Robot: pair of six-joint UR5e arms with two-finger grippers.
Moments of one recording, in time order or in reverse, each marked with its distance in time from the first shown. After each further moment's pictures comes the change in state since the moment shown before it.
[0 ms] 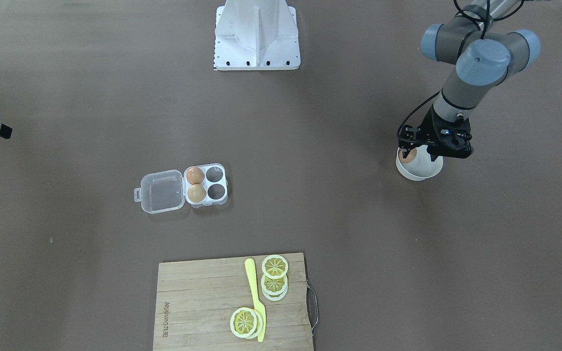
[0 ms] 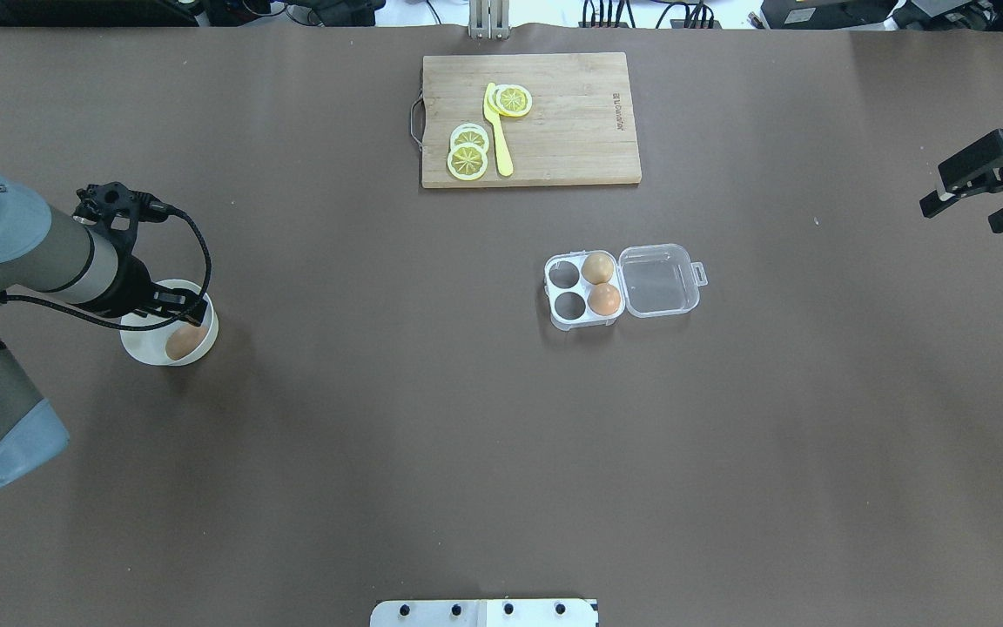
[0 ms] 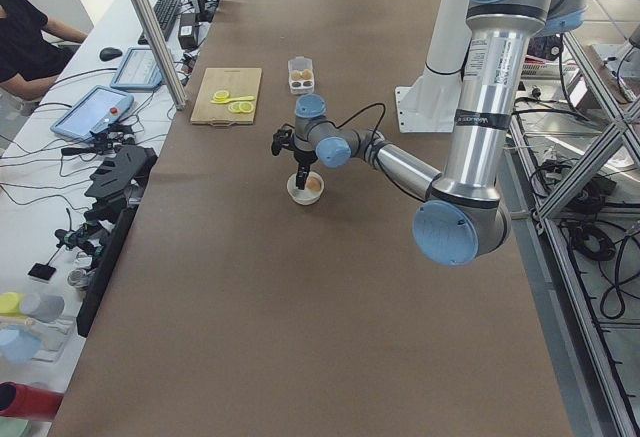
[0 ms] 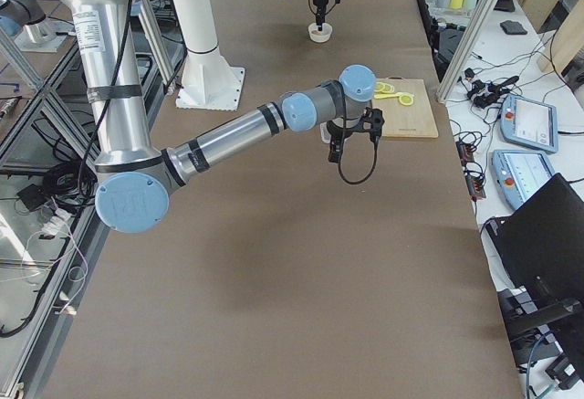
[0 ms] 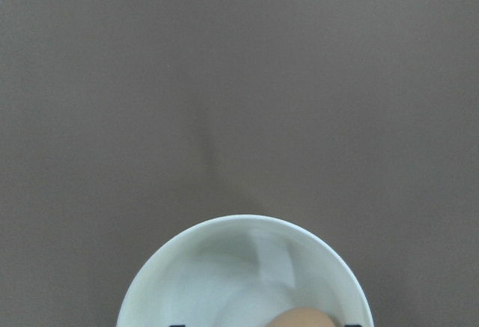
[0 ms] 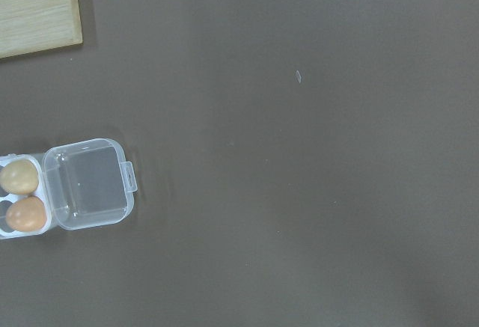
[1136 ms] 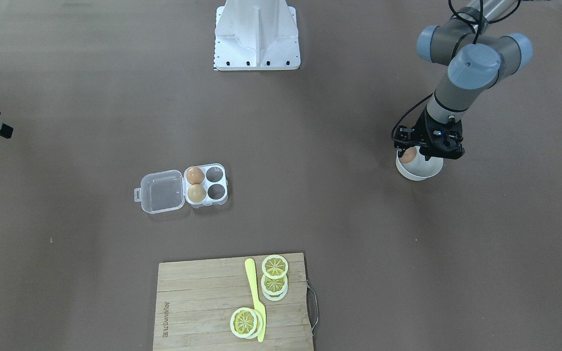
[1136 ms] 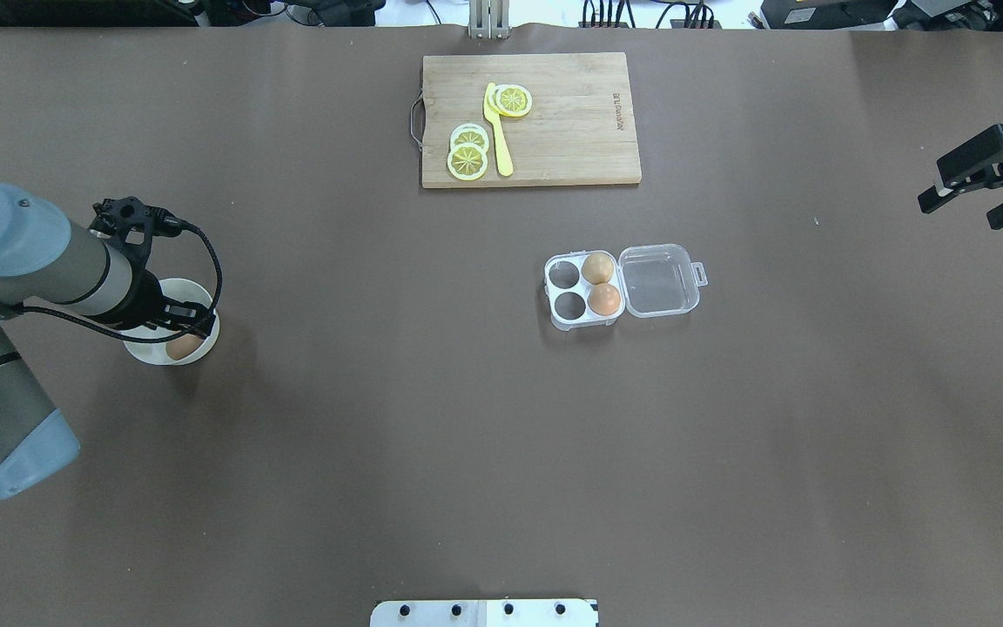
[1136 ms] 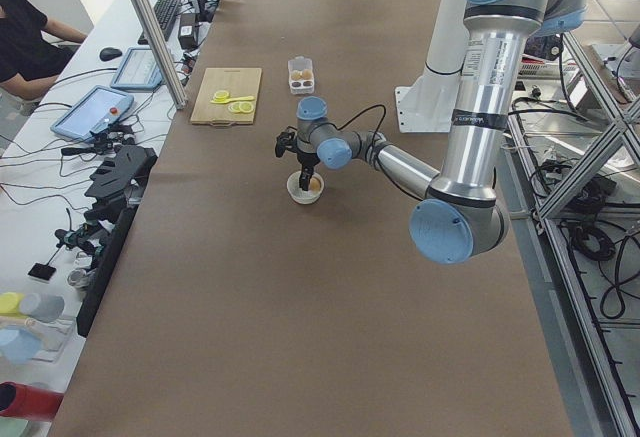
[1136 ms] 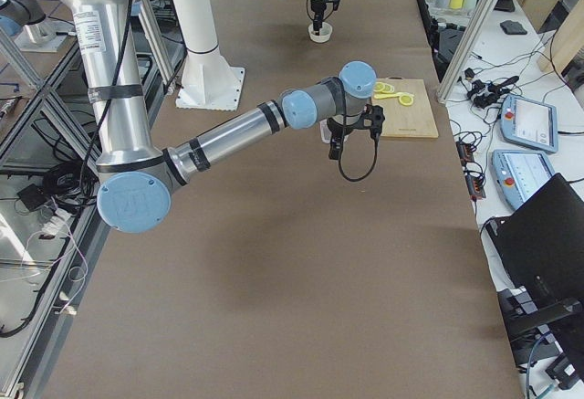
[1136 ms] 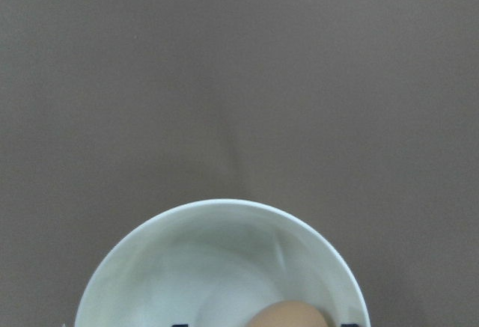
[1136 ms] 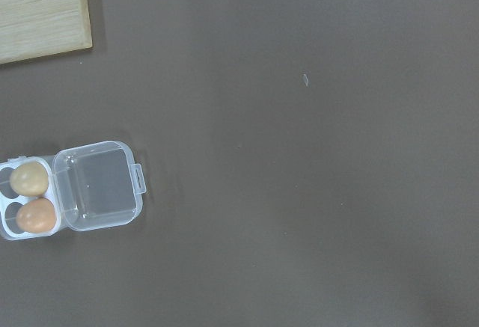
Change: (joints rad) left arm 0.028 -0.005 0.019 0.001 -0.001 0.001; right arm 0.001 0.006 0.012 0.000 0.000 0.015
